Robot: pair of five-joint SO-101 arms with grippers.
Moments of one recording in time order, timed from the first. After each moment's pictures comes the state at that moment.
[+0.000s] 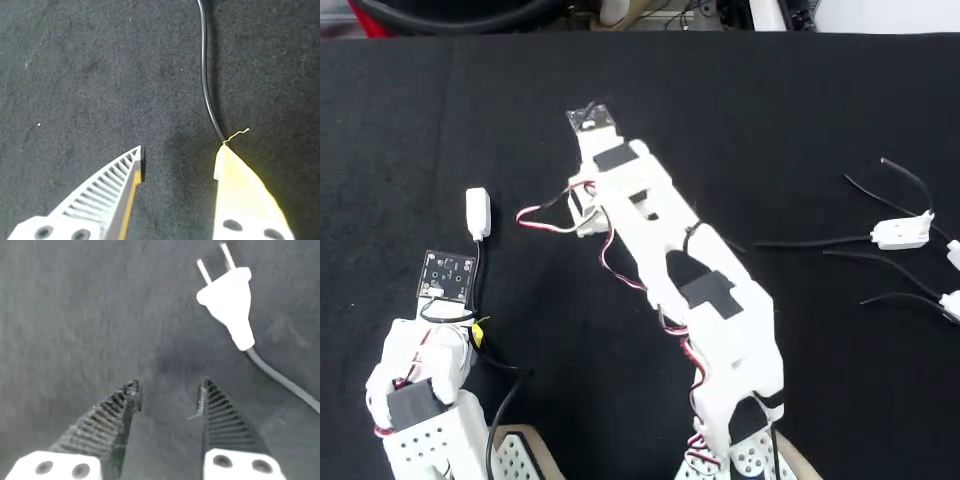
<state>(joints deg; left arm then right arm) -28.1 -104.1 94.5 70.8 -33.5 -28.3 29.8 -10.1 72.3 -9.4</state>
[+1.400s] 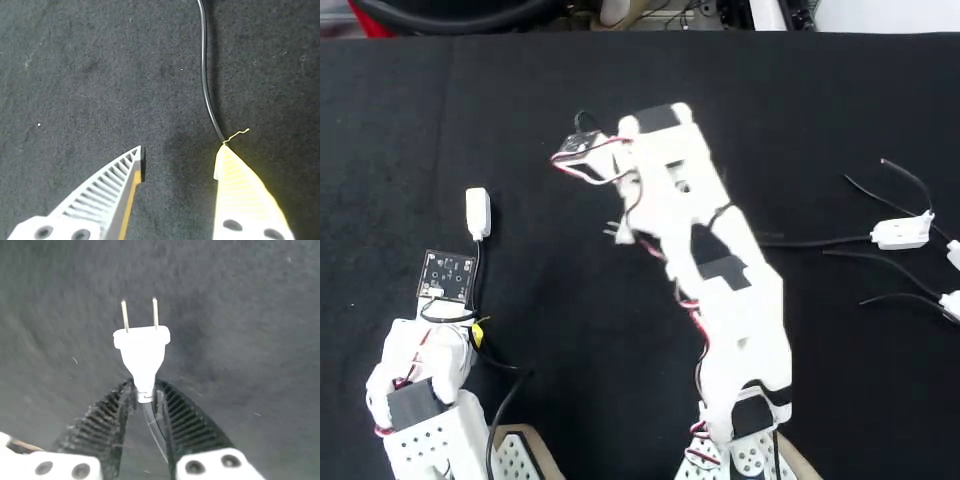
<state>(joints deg) -28.1 -104.1 94.5 70.8 -33.5 -18.8 37.1 -28.0 98.2 50.9</state>
